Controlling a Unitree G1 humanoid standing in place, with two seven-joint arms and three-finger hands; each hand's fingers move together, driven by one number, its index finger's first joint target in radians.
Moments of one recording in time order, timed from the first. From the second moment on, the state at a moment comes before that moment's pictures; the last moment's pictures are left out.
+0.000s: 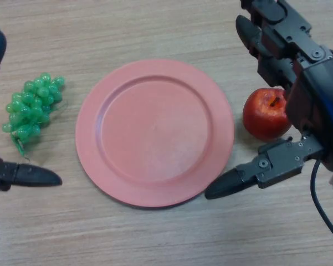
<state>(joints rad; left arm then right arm) -0.05 0.39 0.51 -0.83 -0.52 0.58 -0.20 -0.29 -0.19 0.15 -0.94 -0.05 0.80 0.17</state>
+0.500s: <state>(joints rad) -0.08 0.41 0.47 -0.78 -0.51 0.58 -0.20 -0.32 -0.20 0.14 -0.87 -0.05 0.75 0.17</state>
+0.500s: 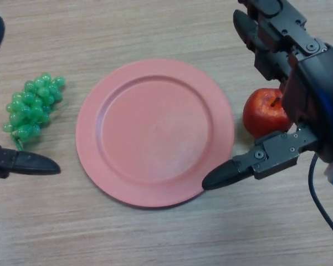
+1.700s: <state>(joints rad) -0.35 0.56 0.19 0.23 0.36 -0.01 -0.17 -0.30 -0.22 0.08 -0.95 -0.03 0.76 0.21</state>
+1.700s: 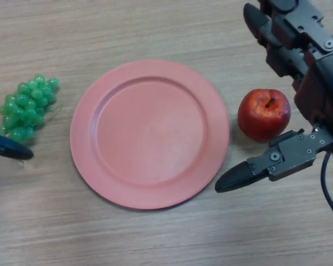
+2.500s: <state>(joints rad) -0.37 0.53 0.13 0.40 0.60 -0.15 -0.09 -0.25 -0.25 0.02 -0.99 0.04 0.76 0.18</state>
